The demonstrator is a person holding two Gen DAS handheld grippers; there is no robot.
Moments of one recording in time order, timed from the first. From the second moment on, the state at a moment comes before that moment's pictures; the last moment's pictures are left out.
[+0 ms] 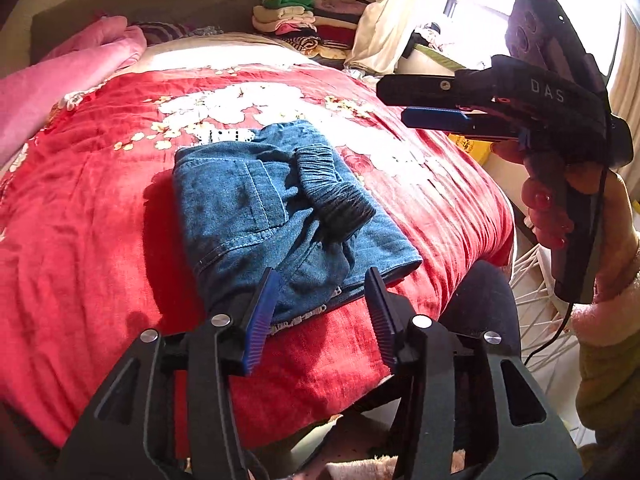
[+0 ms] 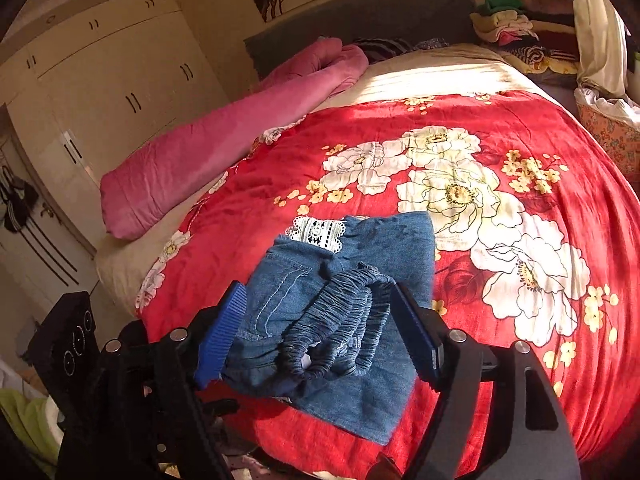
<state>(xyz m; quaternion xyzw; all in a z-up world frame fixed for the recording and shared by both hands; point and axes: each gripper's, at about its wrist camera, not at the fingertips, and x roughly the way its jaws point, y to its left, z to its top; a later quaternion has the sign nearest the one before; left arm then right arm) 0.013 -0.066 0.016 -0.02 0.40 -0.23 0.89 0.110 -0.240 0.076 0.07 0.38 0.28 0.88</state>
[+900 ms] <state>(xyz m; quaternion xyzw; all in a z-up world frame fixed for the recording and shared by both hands) 0.016 -0.040 0.047 -0.03 0.37 -0.16 0.91 0.080 -0.274 0.085 0.07 0.34 0.23 0.91</state>
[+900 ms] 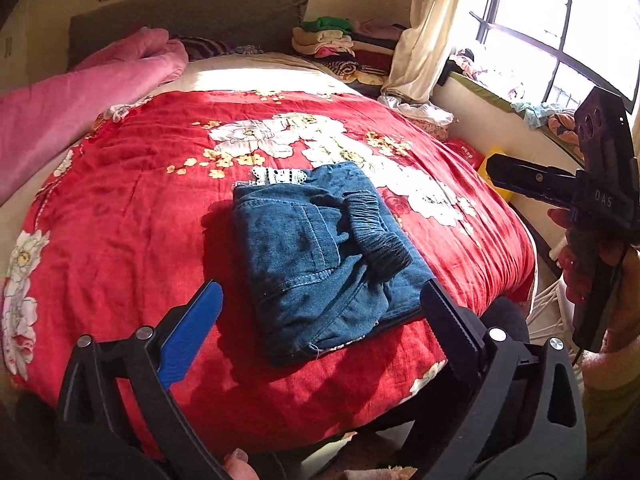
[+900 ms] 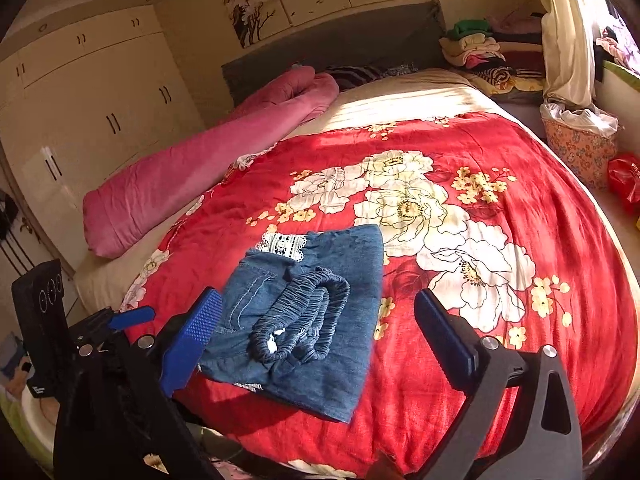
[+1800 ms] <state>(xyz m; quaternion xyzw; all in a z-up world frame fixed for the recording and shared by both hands) 0.070 -0.019 0.008 -0.04 0.41 -0.10 0.91 0.109 -0.270 0.024 0.07 0.40 0.20 0.89</state>
